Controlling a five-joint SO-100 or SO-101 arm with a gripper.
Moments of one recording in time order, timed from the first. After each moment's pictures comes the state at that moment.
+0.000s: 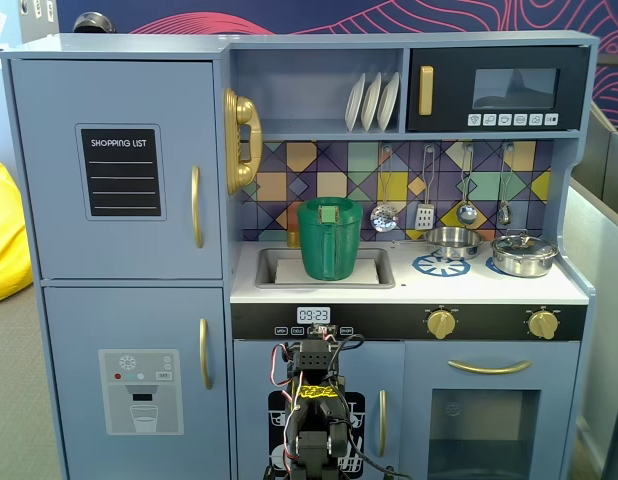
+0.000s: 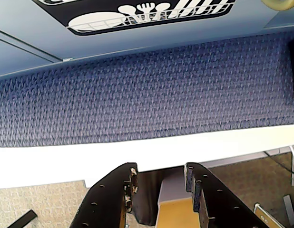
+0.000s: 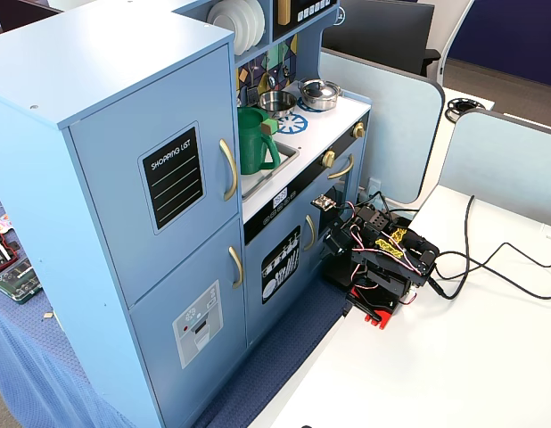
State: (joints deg) arm -0.1 182.5 171.6 77.0 -86.5
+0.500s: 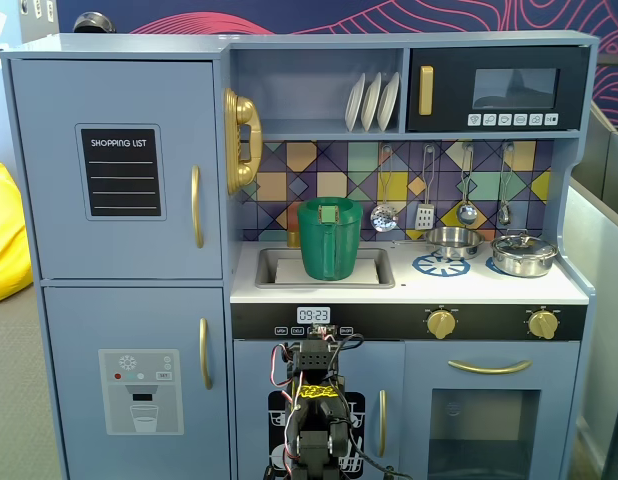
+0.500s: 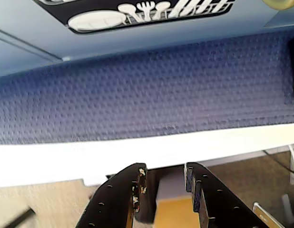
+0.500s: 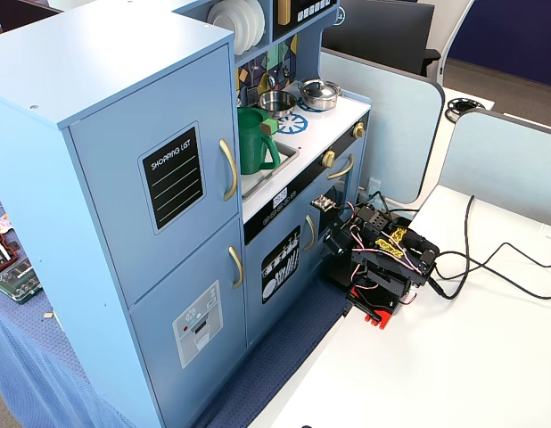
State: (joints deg) arm -1.4 182.3 171.8 74.5 -85.9
